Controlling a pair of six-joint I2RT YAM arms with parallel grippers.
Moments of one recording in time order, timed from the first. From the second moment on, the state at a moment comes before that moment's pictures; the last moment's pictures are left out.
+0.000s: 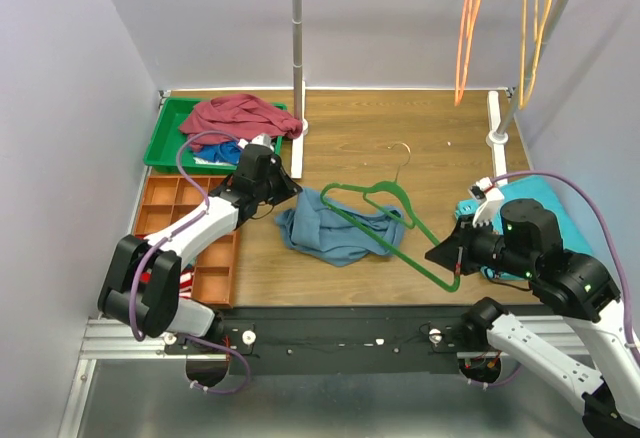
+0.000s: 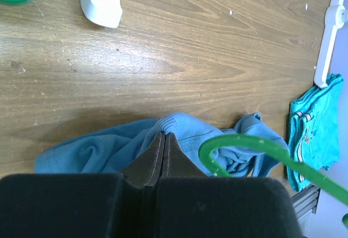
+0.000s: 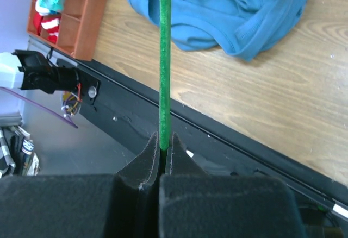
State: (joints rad) left arm -0.43 1.39 0.82 -0.06 0.13 -0.82; right arm 0.59 0.59 1.04 -1.06 -0.21 0.53
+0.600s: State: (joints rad) left arm -0.41 1.42 0.84 -0.04 0.17 -0.83; right arm 0.59 0.57 0.94 -1.11 -0.32 0.53
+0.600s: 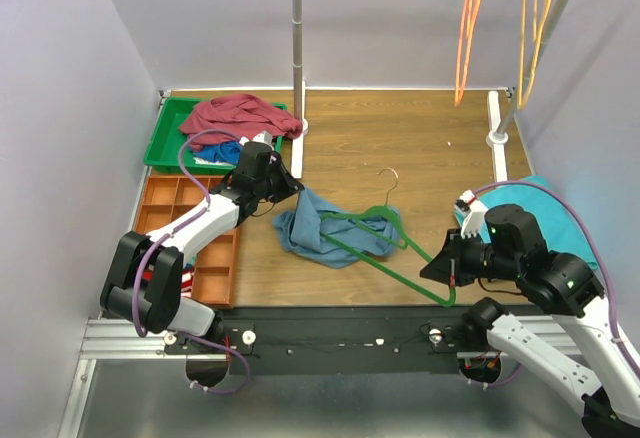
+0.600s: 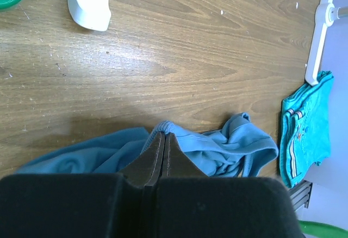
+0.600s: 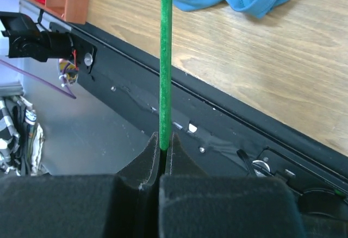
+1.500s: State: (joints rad) left arm -0.40 1.37 0.84 -0.07 0.15 -0.81; right arm 0.59 0.55 1.02 -1.08 -0.38 0.58
